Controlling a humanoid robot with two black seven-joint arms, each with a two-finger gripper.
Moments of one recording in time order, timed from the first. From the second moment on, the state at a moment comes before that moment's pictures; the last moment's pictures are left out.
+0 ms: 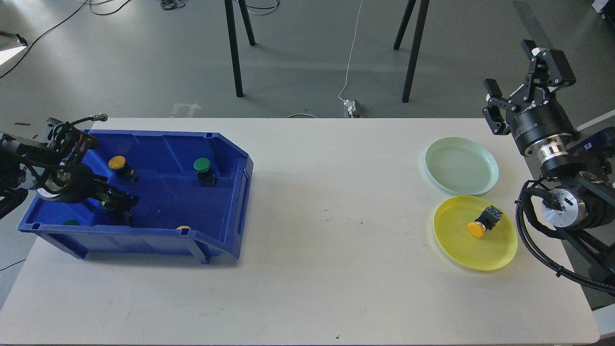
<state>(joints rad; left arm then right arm) -0.93 0.75 -0.15 -0.76 2.01 -0.49 -0.49 0.52 -0.61 0.80 1.25 -0.27 -0.08 0.49</state>
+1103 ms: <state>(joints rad) -0.92 0.69 -0.10 -0.66 2.00 -0.49 -0.49 0.50 -0.61 0.81 1.25 -0.27 -0.08 0.49</state>
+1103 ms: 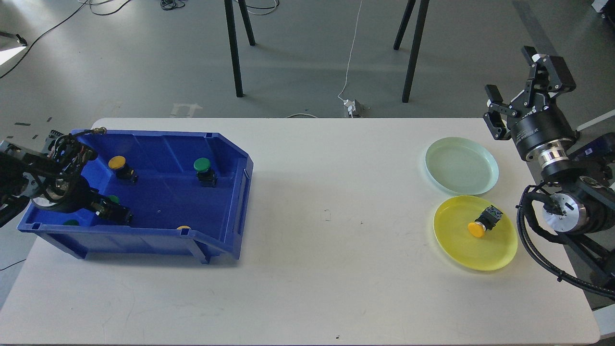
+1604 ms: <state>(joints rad) -0.92 0.70 -0.10 -0.66 2.00 -0.49 -0.49 0.49 -0.61 0.81 1.25 -0.27 -0.08 0.49</state>
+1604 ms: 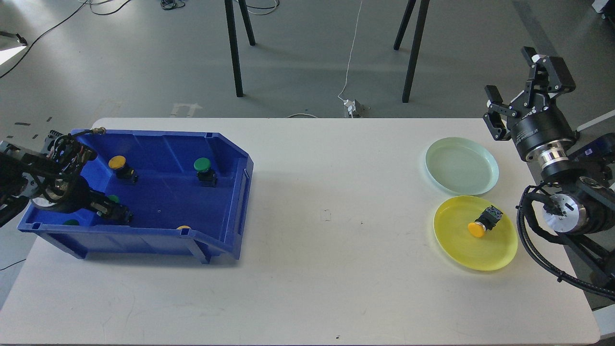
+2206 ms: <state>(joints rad) -0.91 0.69 -0.10 -0.67 2.00 -0.49 -0.49 0.48 -0.61 0.81 1.25 -0.27 -0.08 0.49</state>
